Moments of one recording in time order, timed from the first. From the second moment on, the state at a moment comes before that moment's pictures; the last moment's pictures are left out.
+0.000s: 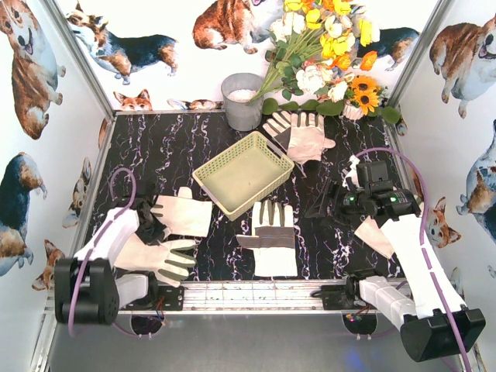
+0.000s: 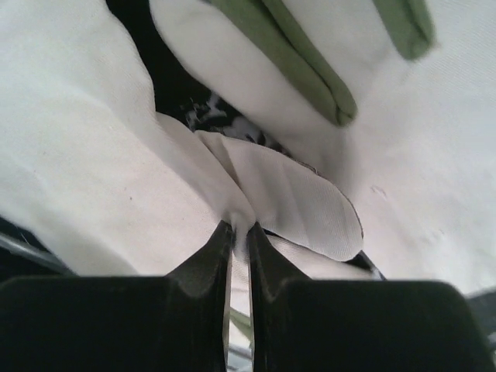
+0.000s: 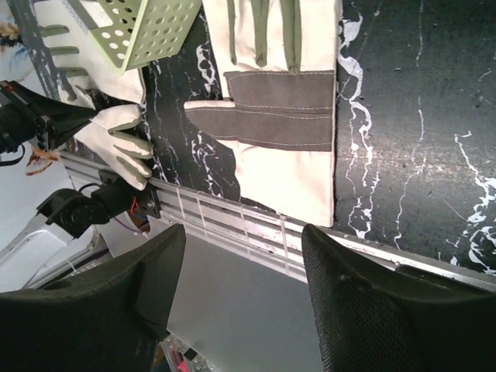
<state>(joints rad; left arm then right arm) 0.00 1.21 0.62 -0.83 -0.15 -0.83 0.15 0.93 0.96 -1.03 -0.49 0.55</state>
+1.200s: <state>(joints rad) -0.70 1.29 1.21 -0.74 0.25 -1.15 0.57 1.06 1.05 -0.71 -0.82 0.55</state>
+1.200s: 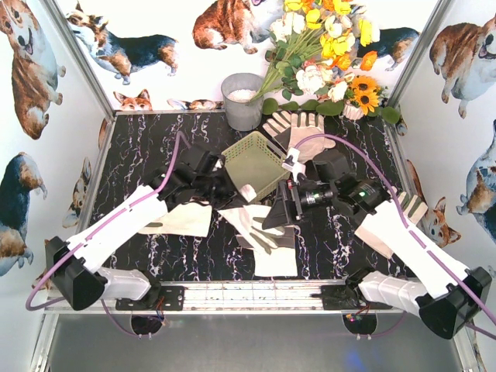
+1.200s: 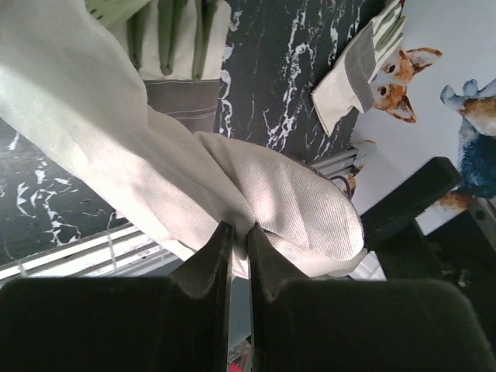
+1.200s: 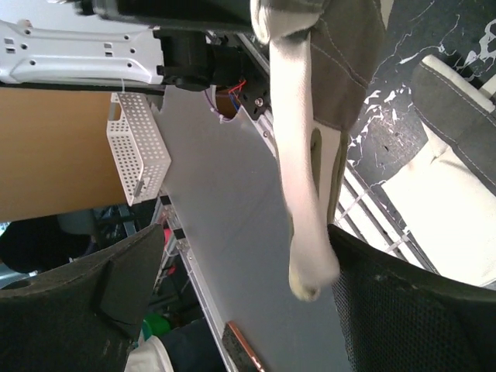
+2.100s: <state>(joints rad) -0.75 1.12 1.26 -0.66 0.14 -0.88 0.60 1.09 1.24 -0.90 -0.81 0.35</state>
